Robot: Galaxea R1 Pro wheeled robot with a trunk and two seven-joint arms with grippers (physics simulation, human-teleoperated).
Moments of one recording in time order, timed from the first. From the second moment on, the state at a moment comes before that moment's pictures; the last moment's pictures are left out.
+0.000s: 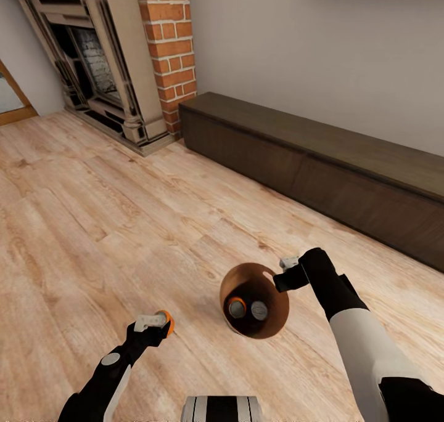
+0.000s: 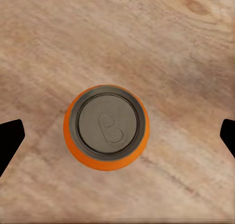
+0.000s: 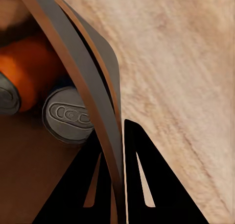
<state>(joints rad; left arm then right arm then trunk) -0.38 0.01 0.06 -0.82 -0.05 0.04 -0.17 -0.86 -0.01 -0.02 -0.86 0.58 1.03 0.78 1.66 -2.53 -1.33</state>
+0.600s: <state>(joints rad) -0.38 0.01 0.06 -0.83 -0.05 0.04 -0.18 -0.86 -0.01 -0.02 -0.87 0.58 1.04 0.78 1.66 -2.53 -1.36</state>
